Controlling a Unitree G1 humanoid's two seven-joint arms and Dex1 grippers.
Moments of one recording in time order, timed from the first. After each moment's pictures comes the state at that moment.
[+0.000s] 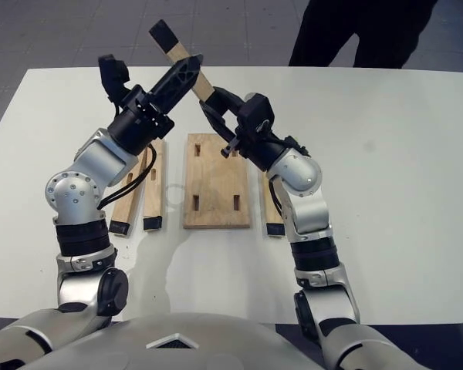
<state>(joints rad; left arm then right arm) -0.43 0.03 0.17 -0.12 -1.04 0.81 -0.36 -0.32 -0.18 0.14 -0.05 0.17 -0.04 0.59</state>
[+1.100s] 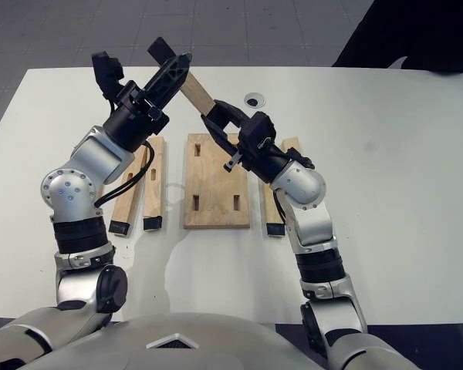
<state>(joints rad) -0.45 0.04 0.23 -0.09 -1.09 0.80 -0.33 -0.25 -0.22 0.17 -0.09 0.15 -0.10 0.59</state>
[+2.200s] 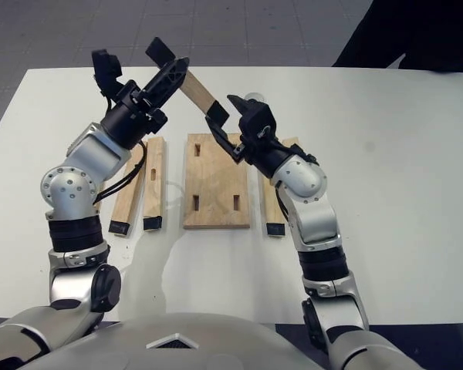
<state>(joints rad) -0.46 0.13 0.18 -0.11 -0.91 0.72 -0.37 -0.27 -0.25 0.14 -0.15 0.12 0.17 0.51</state>
